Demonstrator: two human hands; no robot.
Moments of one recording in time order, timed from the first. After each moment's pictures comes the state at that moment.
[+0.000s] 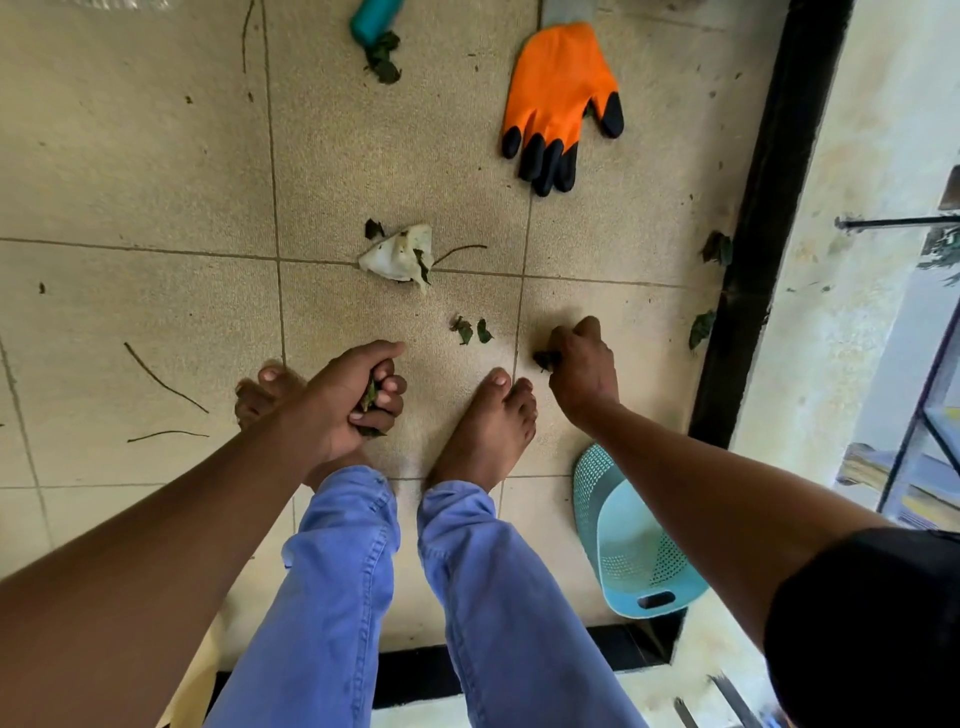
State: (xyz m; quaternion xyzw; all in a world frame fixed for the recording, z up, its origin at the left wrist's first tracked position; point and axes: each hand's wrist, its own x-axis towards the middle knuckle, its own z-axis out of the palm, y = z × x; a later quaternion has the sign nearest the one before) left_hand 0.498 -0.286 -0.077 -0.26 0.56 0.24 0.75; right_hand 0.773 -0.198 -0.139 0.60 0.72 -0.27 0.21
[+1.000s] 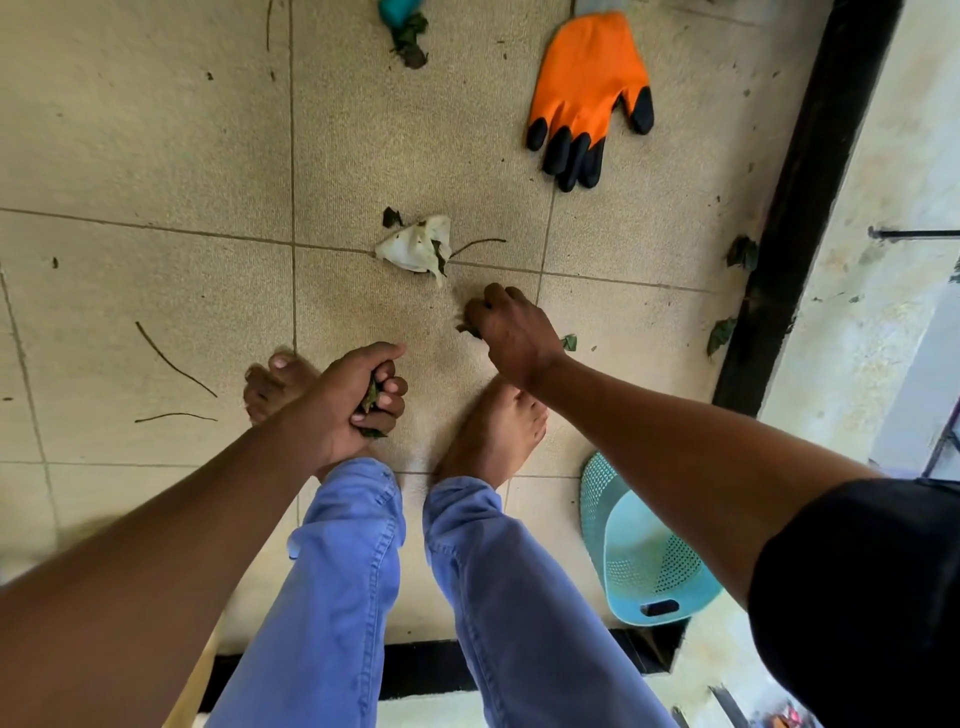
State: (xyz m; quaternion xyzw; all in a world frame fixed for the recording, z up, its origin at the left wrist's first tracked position) left_hand 0.495 -0.302 -0.081 -0.29 0.56 0.25 0.73; right_hand 0.676 -0.183 -0.139 0.31 0.89 -0.25 0.21
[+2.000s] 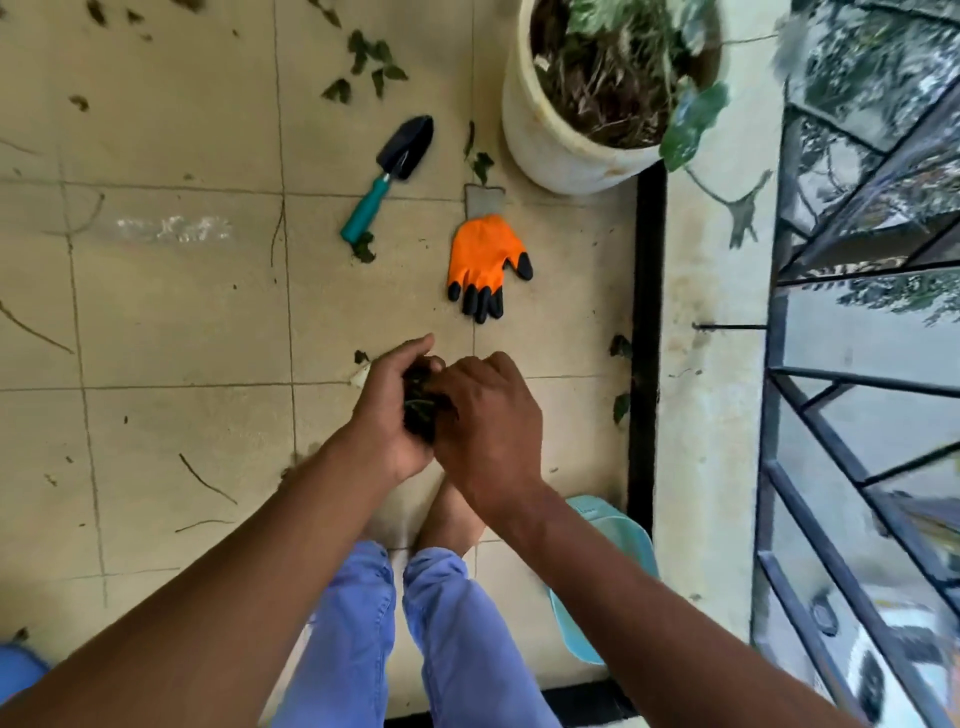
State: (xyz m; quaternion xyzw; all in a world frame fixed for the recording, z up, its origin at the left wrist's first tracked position) left_hand 0.542 -0.143 0.095 -0.25 0.54 0.35 0.73; right_hand 0.650 -0.136 0.126 0.53 0.81 -0.25 -0.08
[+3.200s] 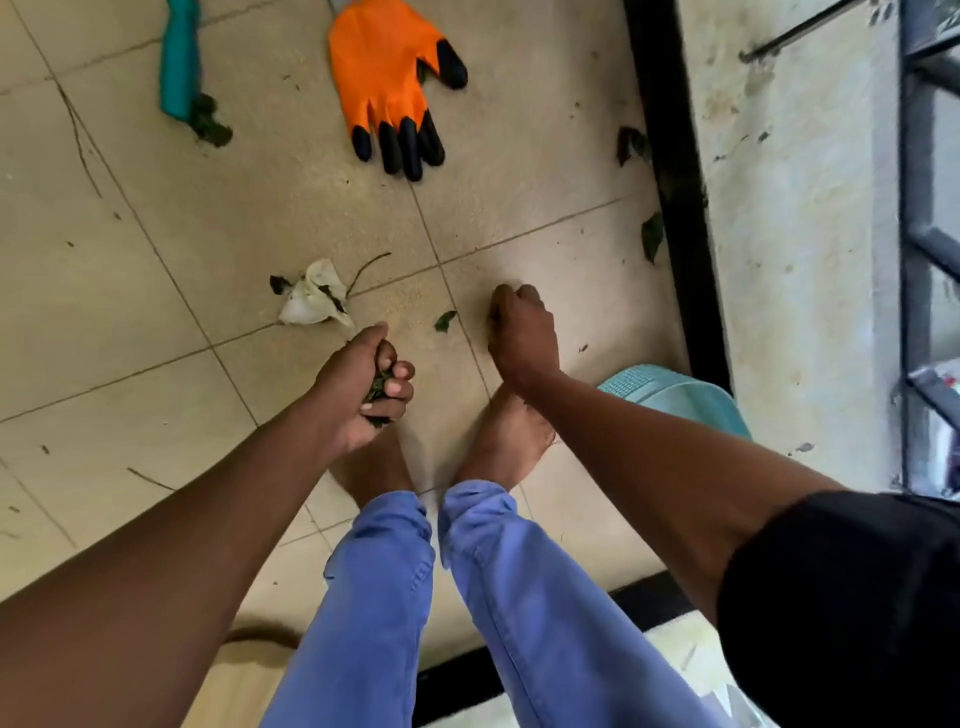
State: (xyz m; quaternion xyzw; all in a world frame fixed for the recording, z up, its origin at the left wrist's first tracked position) left_hand 0.563 -0.213 -0.072 -0.17 0.62 0.15 0.75; right_hand 0.757 -0.204 -0.138 0.72 0.59 -0.36 0.08
